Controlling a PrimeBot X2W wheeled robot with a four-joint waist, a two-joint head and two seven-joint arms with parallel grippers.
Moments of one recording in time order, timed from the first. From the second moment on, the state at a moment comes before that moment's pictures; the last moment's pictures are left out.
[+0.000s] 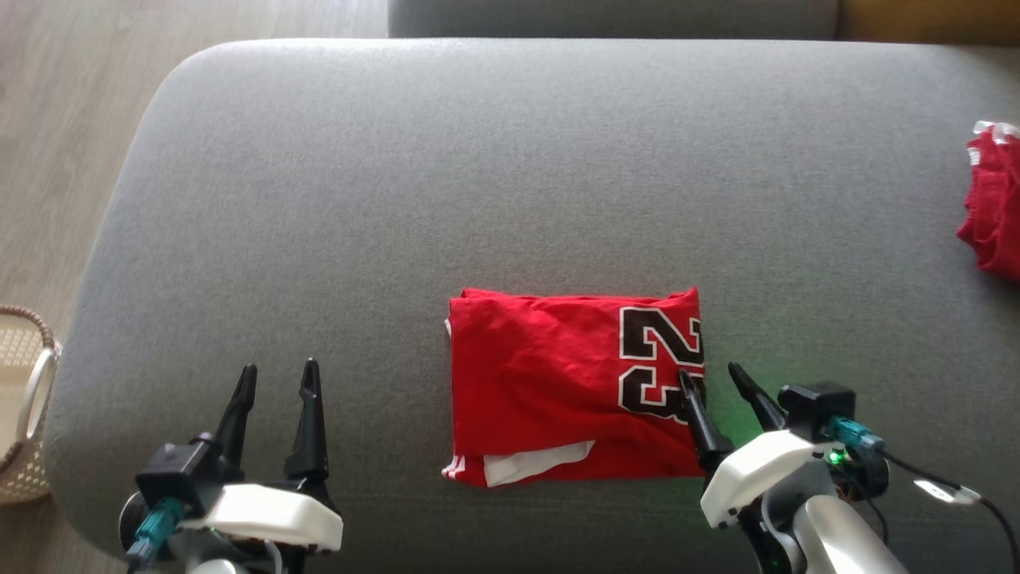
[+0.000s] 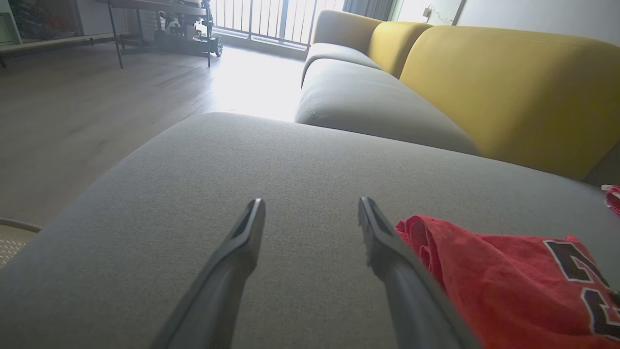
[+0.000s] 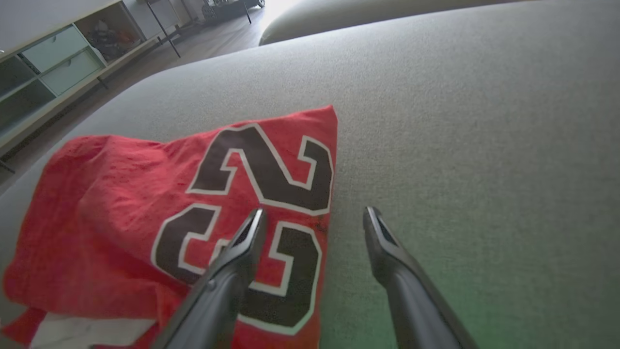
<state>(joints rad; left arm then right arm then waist) 0.07 0.05 -0.12 0.13 -0.24 -0.03 -0.25 -0.19 -0.05 0.18 0.57 0.30 0.13 -0.22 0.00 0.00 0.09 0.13</state>
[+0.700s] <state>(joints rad) 0.05 0.05 -0.13 0.15 -0.24 -0.03 -0.25 -0.33 -0.06 0.26 0.82 0.31 0.13 -0.24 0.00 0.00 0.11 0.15</state>
